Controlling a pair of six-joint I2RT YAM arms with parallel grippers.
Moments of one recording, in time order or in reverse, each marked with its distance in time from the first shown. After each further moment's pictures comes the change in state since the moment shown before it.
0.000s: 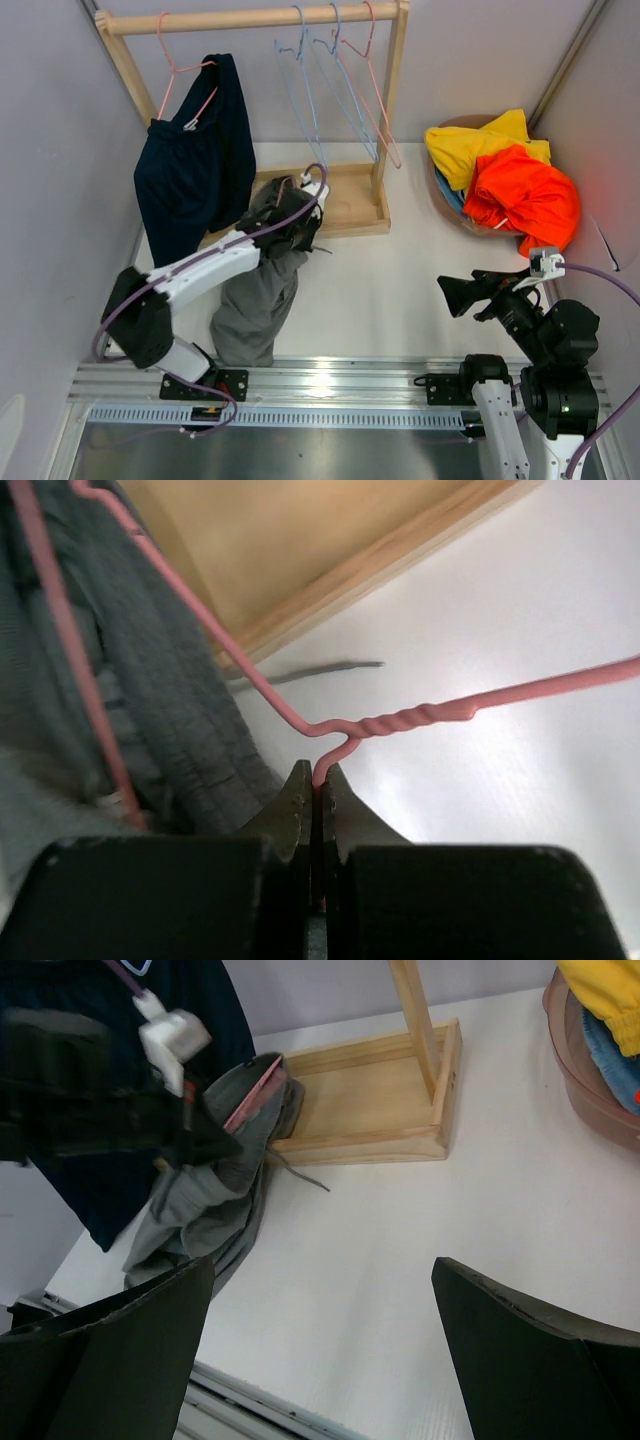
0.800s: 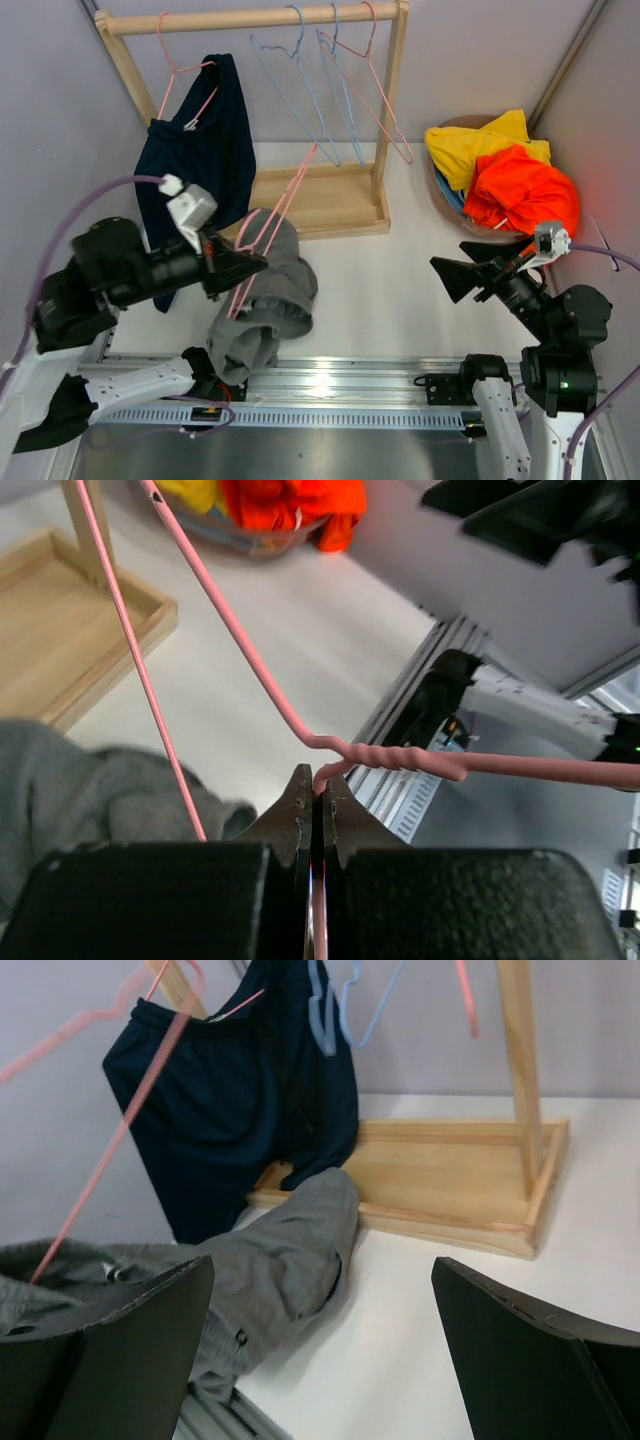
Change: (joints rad) left arm -0.223 -0.692 0.403 -0.549 0.354 -0.122; right arm -0.020 0.110 0.054 0.276 -0.193 0.079
